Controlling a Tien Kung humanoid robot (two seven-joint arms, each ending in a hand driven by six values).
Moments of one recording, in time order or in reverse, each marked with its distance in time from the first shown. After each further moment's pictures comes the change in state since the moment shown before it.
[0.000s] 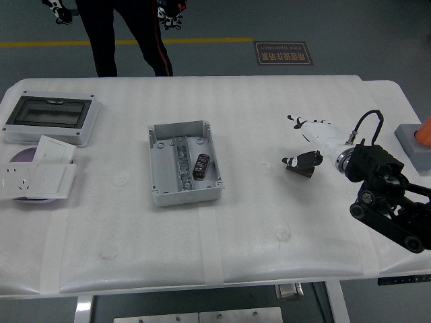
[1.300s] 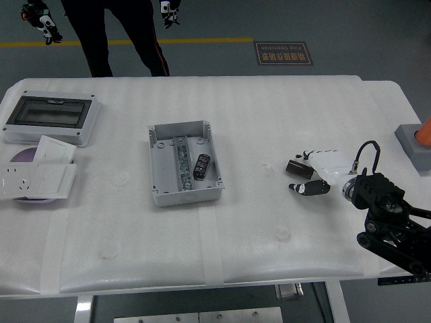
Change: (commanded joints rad) left arm 0.001 0.009 -0.003 -0.002 -0.001 0.013 -0.018; right arm -0.034 0.004 -0.125 -0.109 -0.050 -0.084 0.041
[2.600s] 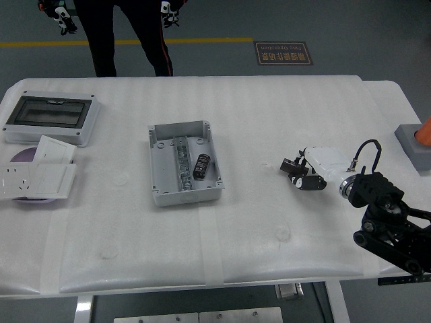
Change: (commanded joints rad) left arm -0.008 0.001 0.006 0.001 -0.009 0.012 -0.022; right arm 0.000 0.012 0.018 0.008 0.039 -0.083 0.042
